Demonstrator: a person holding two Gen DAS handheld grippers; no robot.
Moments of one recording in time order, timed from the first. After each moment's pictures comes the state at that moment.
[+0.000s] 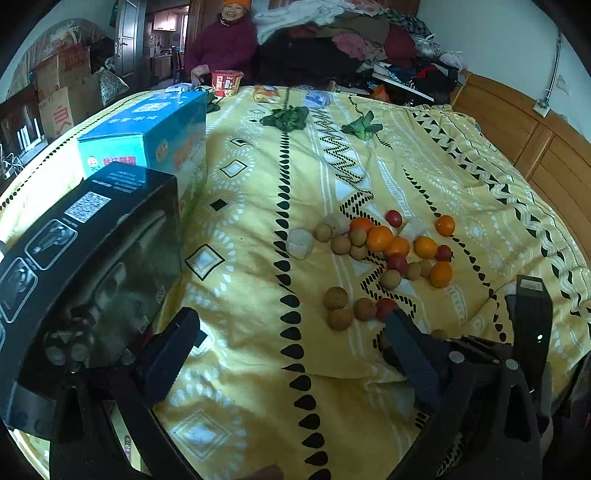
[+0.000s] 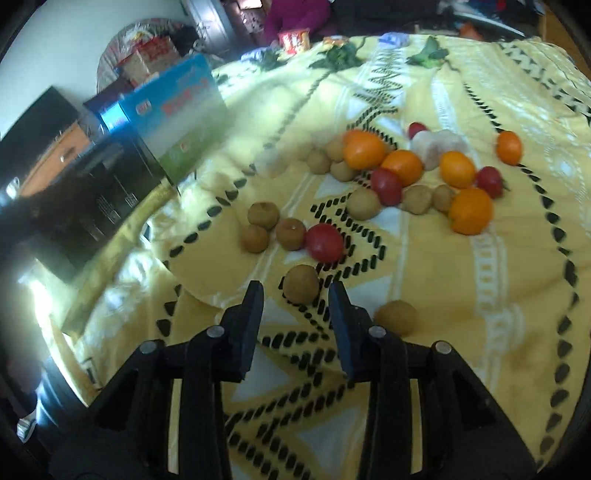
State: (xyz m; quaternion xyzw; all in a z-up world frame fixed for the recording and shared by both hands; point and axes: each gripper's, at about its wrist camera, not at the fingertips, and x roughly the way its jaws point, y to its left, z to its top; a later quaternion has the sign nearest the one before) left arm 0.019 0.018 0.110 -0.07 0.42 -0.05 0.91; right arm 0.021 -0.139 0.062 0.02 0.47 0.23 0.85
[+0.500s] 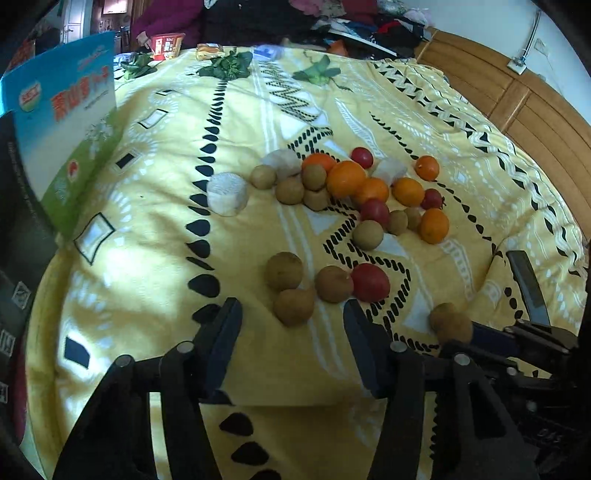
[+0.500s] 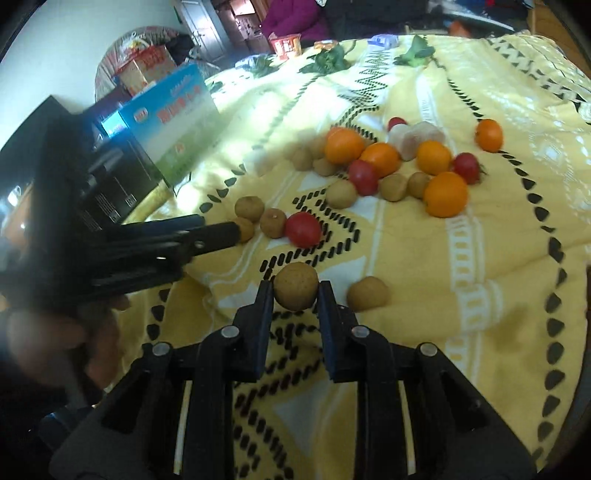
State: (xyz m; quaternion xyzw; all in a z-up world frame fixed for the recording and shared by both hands) left arm 0.063 -0.030 0.033 -0.05 0.47 -0.14 0.87; right arm -0.007 -0.182 0.079 0.06 0.45 0.23 0.86
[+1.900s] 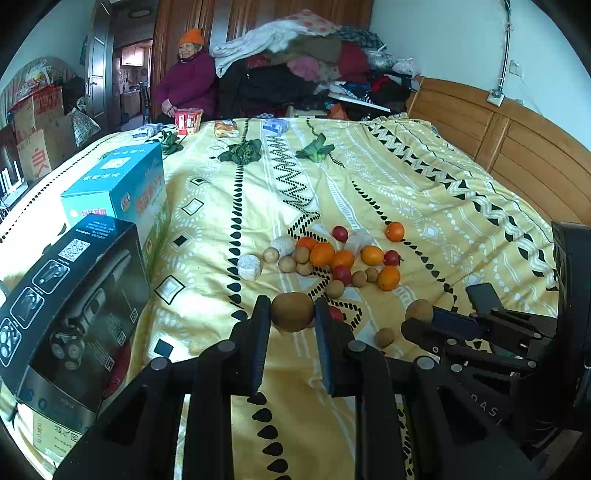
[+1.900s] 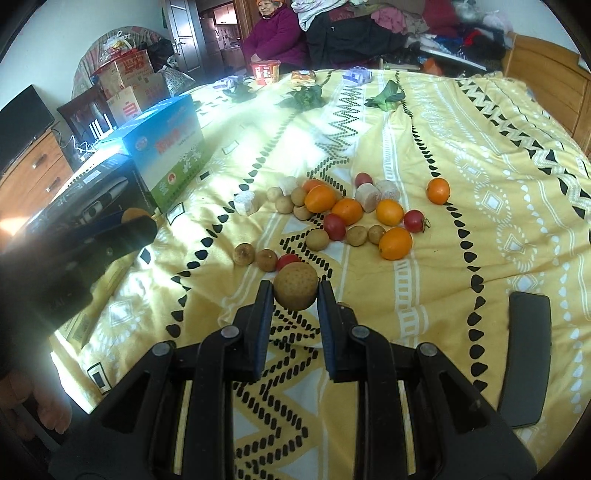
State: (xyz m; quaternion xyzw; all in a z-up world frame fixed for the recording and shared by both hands) left arm -0.021 -0.020 0.150 -0.03 0.35 -0.11 0.93; right arm -0.025 -0.154 0.147 -0.01 0.43 0.14 0.89
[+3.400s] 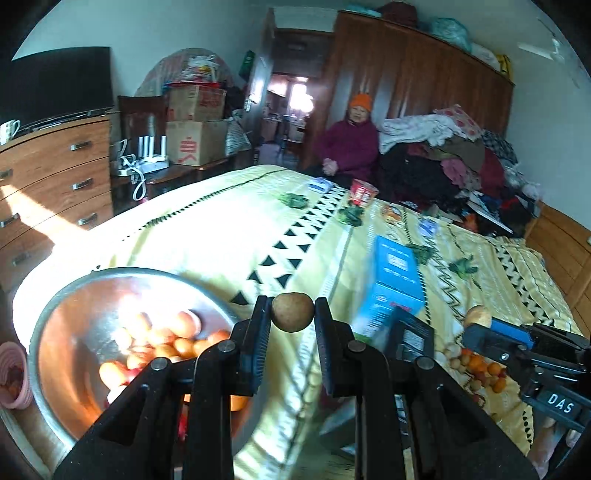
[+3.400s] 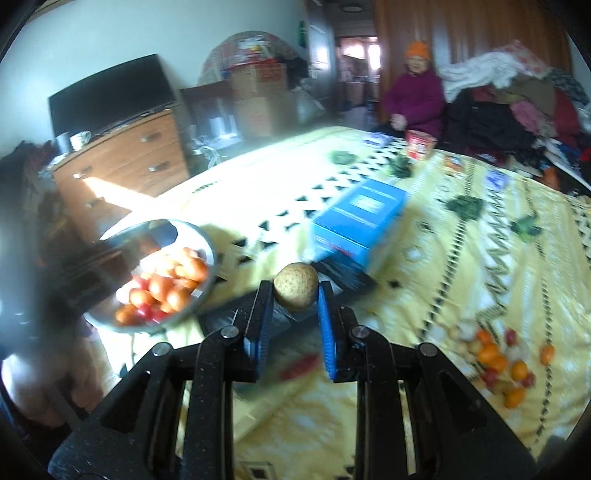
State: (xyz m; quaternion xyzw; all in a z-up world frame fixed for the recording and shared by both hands) left arm -0.097 0.283 0.225 -0.15 0.25 0.15 0.95; right arm -0.025 0.088 0.257 -0.08 0.33 0.37 0.87
